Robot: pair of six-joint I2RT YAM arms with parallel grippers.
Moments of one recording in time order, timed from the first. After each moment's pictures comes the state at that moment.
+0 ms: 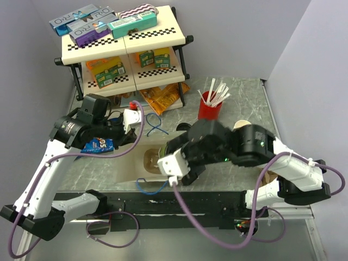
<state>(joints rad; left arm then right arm) -0.43 1.10 1.44 -1.16 0.62 0.63 1.29 1.34 1.92 -1.30 -0.05 -0.85</state>
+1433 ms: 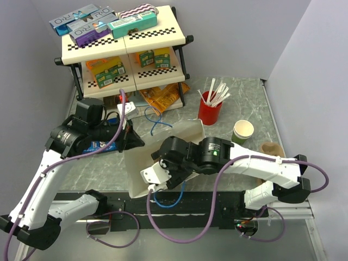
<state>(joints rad) -0.44 1.00 1.35 -0.99 0.75 0.14 1.37 1.41 1.60 -1.14 0.16 -0.88</state>
